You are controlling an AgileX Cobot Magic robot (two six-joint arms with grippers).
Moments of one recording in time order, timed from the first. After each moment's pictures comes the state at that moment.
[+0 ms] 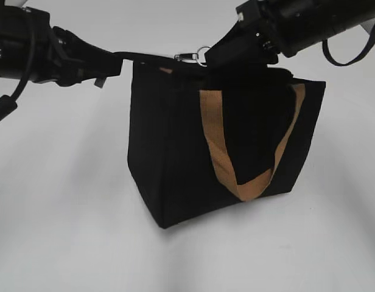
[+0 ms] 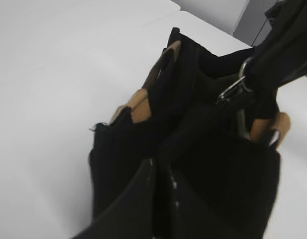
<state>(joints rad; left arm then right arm) -0.31 1.38 -0.89 -1.33 0.54 1.54 0.24 1.61 -1.23 1.02 0.88 -0.81</state>
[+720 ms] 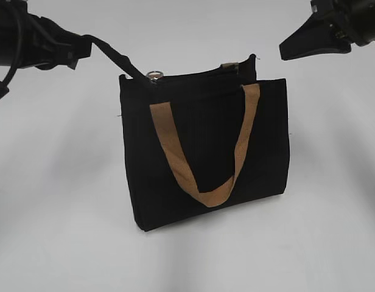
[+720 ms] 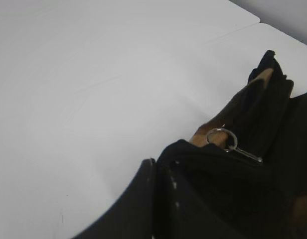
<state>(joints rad) -0.28 1.38 -0.89 -1.33 0.35 1.53 0.03 1.58 -1.23 0.91 0.92 -0.78</state>
